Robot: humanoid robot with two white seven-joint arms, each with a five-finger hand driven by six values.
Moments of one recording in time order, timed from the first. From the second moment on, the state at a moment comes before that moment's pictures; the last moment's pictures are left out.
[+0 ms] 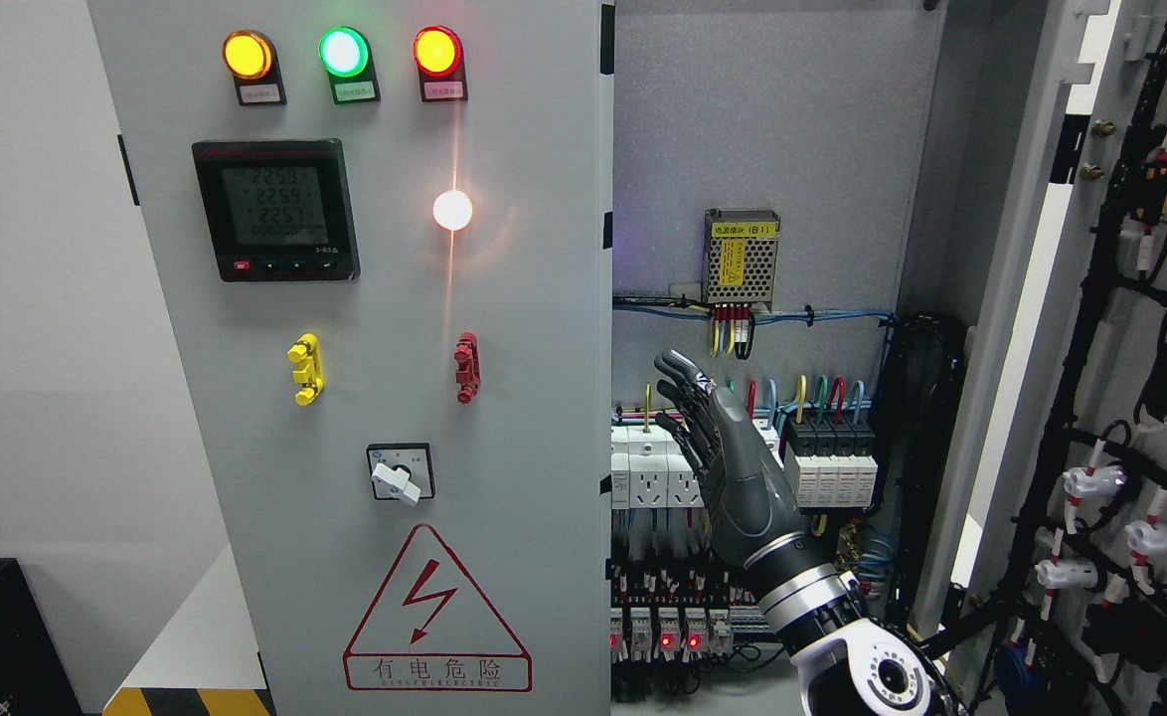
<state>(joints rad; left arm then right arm) 0.00 -0.05 -0.31 0.00 0.39 -0.10 0.08 -0.61 0.00 0.24 -1.54 -0.34 0.06 0.12</state>
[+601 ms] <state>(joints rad) 0.00 -0.04 -0.31 0.00 0.39 -0.10 0.08 -0.65 0.00 0.26 -1.50 -0.34 0.09 0.12</state>
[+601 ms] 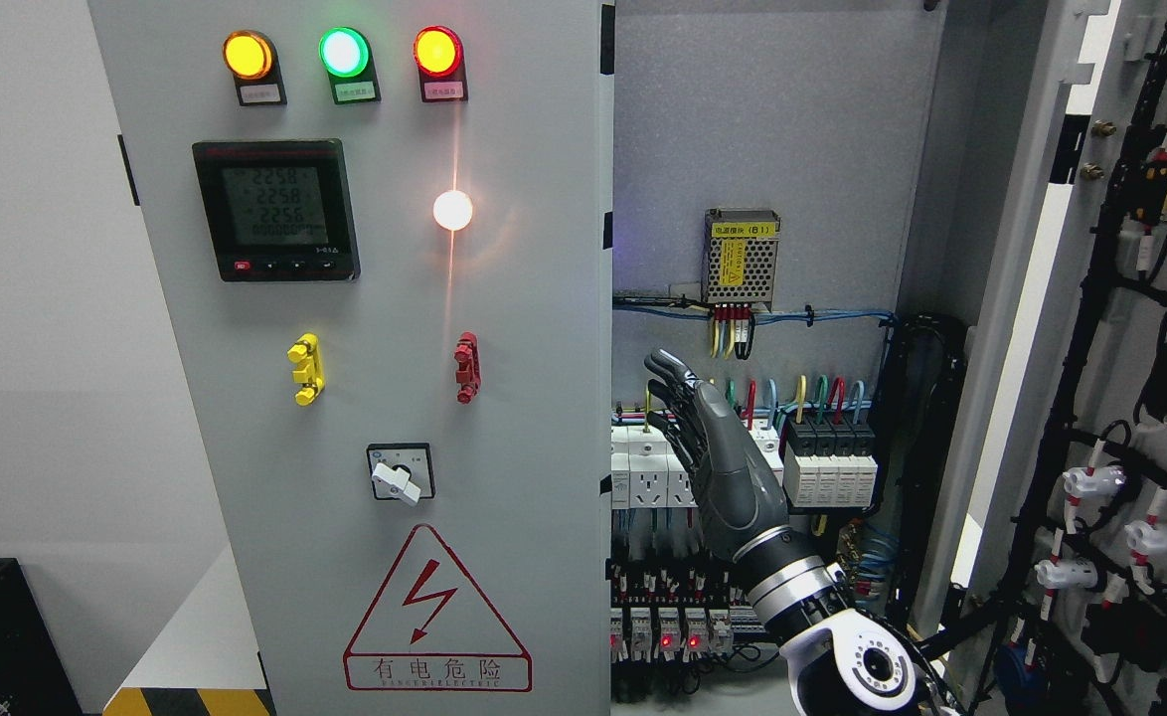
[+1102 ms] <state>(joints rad) 0.00 -0.03 -0.31 0.00 0.39 -0.10 0.09 -0.67 0.00 0.27 -1.49 -0.35 0.12 0.13</state>
